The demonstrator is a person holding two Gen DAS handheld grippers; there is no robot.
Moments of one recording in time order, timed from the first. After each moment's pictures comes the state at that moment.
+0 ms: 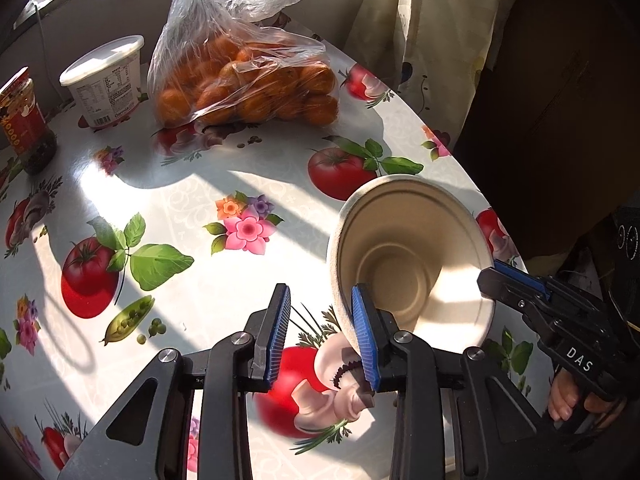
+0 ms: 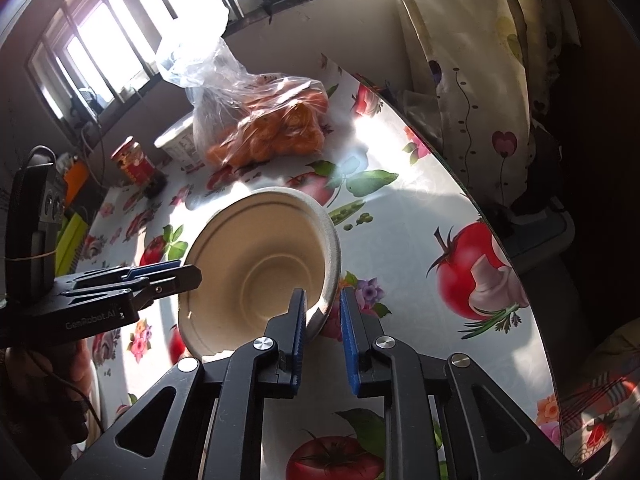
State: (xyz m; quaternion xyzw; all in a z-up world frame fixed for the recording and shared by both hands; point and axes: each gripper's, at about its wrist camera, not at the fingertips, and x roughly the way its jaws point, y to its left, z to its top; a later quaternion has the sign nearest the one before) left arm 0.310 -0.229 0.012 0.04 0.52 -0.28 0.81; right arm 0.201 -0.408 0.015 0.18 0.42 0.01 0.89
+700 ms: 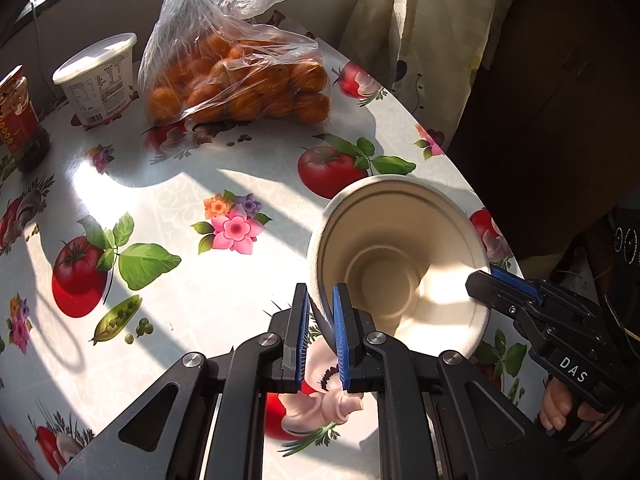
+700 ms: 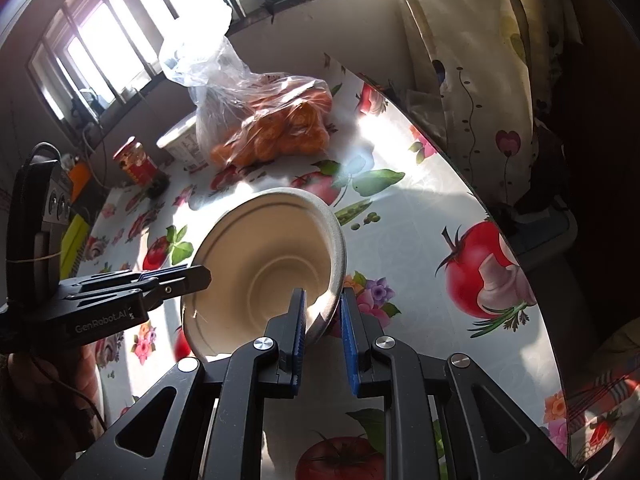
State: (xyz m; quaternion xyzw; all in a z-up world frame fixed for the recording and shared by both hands) left arm 0.311 -0.234 0.011 0.03 0.52 -0.29 0.80; right arm 0.202 -0.404 0.016 0.18 0.42 0.02 0.89
